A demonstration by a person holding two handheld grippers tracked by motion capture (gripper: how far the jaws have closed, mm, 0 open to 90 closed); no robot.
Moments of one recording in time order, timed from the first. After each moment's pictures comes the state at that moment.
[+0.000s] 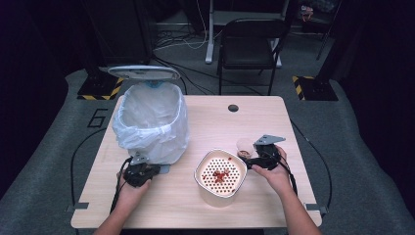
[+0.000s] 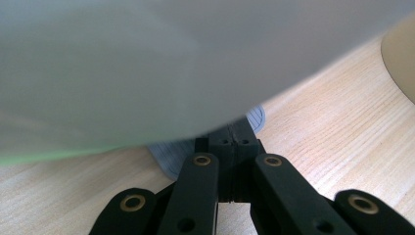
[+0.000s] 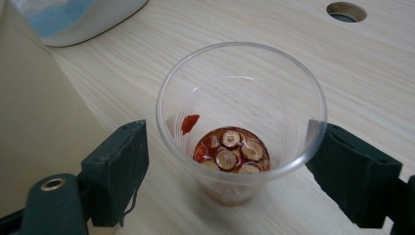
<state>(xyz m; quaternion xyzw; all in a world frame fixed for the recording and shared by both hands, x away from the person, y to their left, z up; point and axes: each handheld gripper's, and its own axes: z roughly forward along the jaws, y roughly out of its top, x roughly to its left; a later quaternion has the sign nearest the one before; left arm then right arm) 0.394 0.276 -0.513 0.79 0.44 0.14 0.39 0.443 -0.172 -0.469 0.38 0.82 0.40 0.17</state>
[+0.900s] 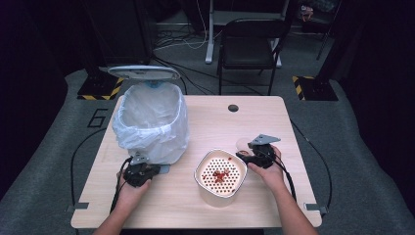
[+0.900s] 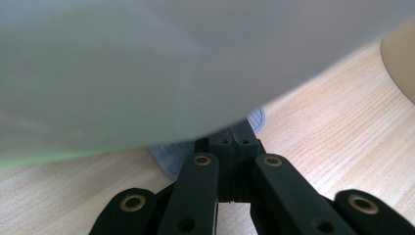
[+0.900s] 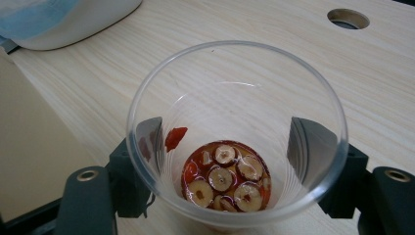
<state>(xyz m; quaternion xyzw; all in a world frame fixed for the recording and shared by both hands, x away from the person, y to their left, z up) 0.393 0.274 -0.514 0.79 0.45 0.14 0.40 0.455 -0.164 -0.485 0.38 0.81 0.41 0.18</state>
